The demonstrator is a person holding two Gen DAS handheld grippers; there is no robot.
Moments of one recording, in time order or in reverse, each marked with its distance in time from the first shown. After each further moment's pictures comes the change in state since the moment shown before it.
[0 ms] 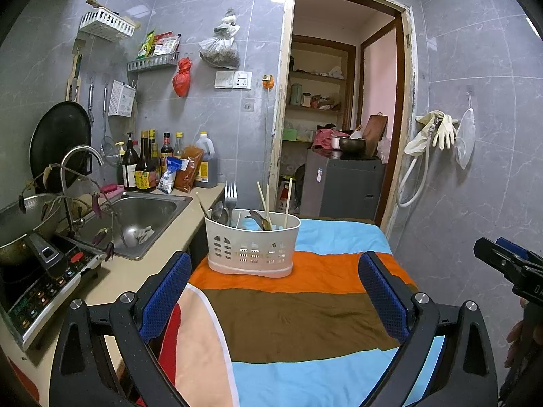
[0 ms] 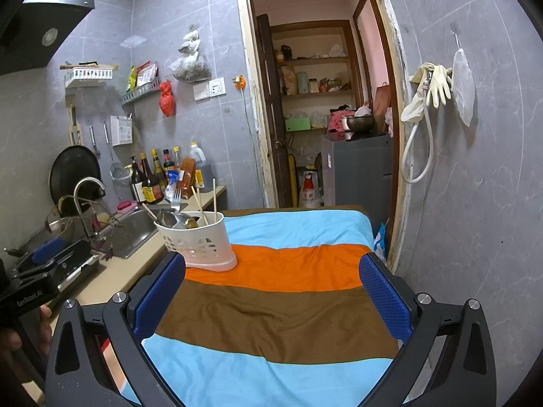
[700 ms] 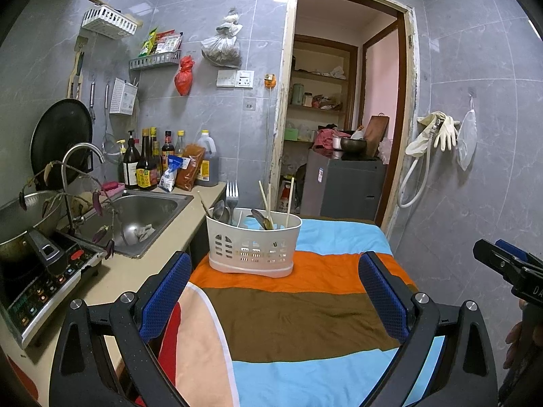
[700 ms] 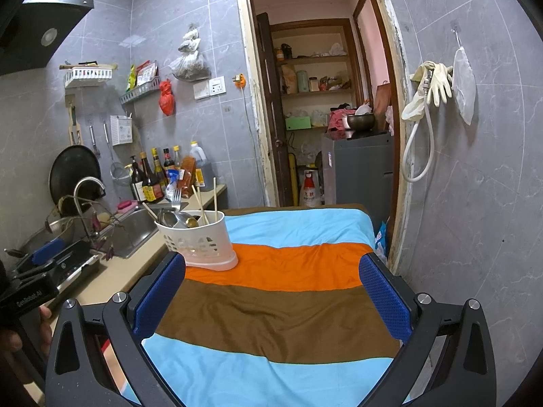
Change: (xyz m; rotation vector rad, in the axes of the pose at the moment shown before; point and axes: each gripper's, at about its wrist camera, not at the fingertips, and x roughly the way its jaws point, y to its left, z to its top) left arm 0.004 0.003 -0.003 -0.006 0.003 0.005; right arm 0.001 0.001 0.000 0.004 0.003 0.001
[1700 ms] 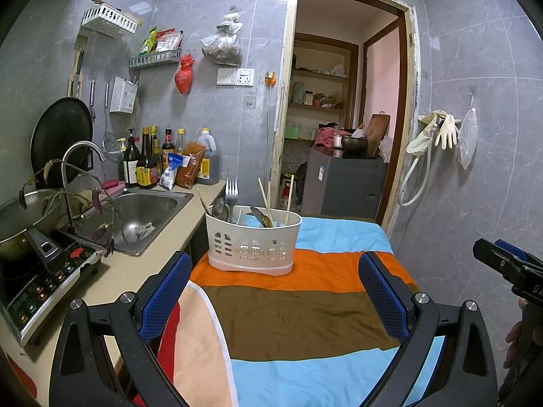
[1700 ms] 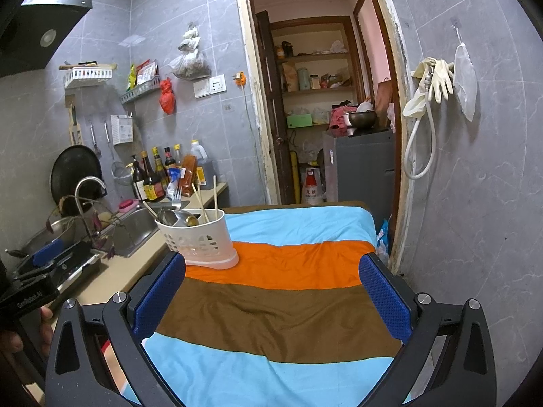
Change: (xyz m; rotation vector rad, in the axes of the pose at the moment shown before) left arm -0.001 -0.001 -0.002 -0.006 0.008 0.001; right arm 0.000 0.004 -0.003 0.002 0.007 0.003
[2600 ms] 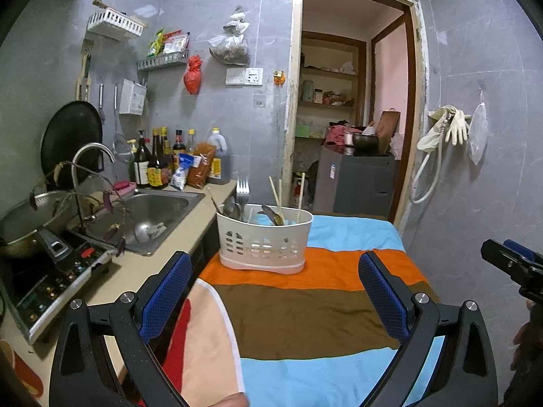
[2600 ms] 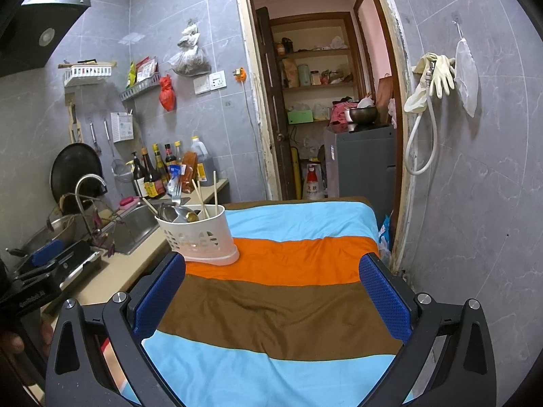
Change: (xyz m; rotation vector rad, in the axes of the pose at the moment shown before) left arm 0.001 -0.008 -0.007 0.018 -0.003 0.071; right arm 0.003 0.007 -0.008 0.008 0.014 0.004
